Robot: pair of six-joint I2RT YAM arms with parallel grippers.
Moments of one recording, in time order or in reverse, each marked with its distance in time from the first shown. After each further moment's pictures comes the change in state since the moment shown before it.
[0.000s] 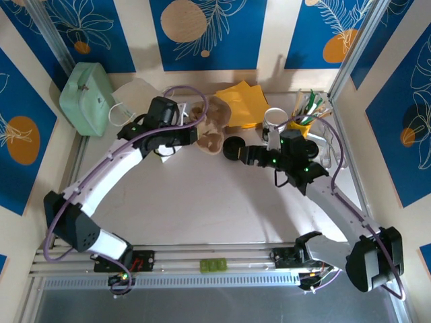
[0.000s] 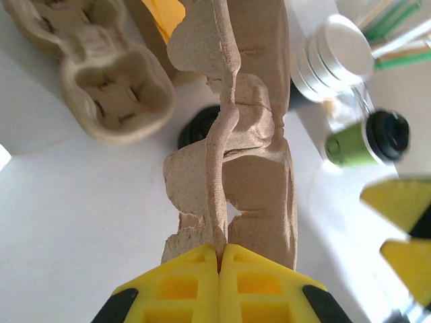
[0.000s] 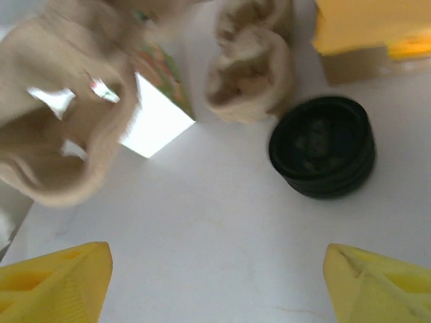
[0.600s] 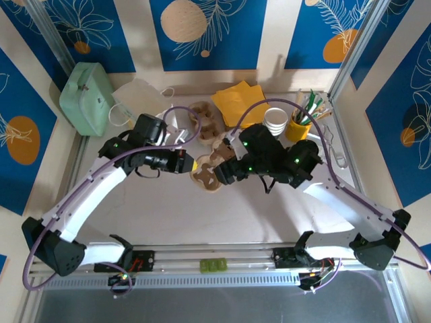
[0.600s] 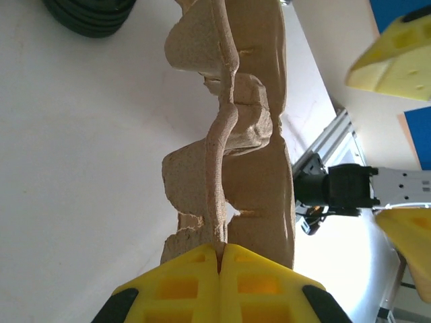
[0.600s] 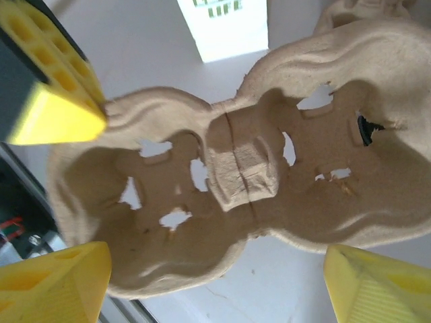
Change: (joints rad) left arm 0.000 -0.203 -0.145 -0.201 0.372 0.136; right arm 0.512 0.144 0.548 -0.687 0.390 -0.157
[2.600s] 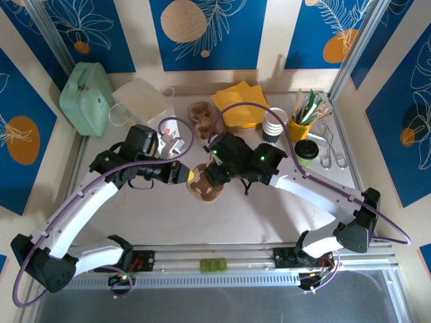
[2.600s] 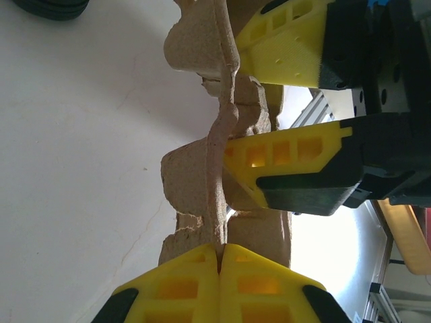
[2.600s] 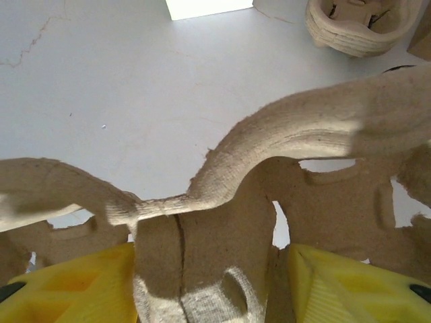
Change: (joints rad) left arm 0.000 -0.122 -0.124 0.039 0.060 0.024; right arm 0.097 0.183 0.045 0.001 0.143 0.053
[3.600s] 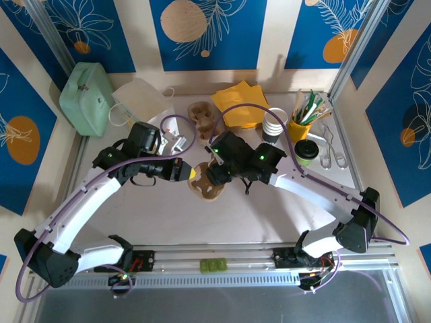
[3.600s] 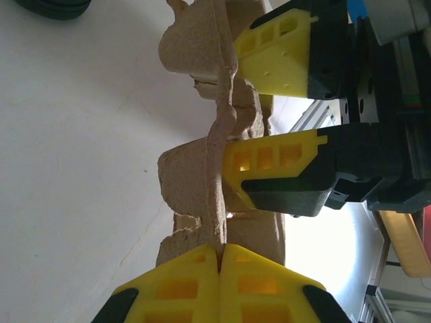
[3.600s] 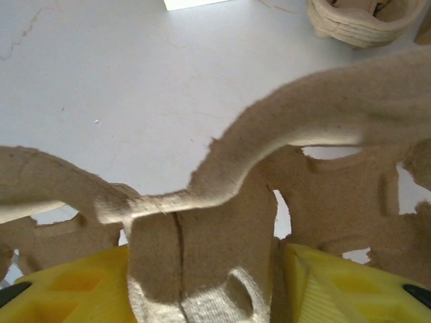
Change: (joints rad) left arm 0.000 0.035 0.028 -0.003 0.000 -0.011; right arm -0.032 -0.001 -0.045 0.034 -0.038 -0.019
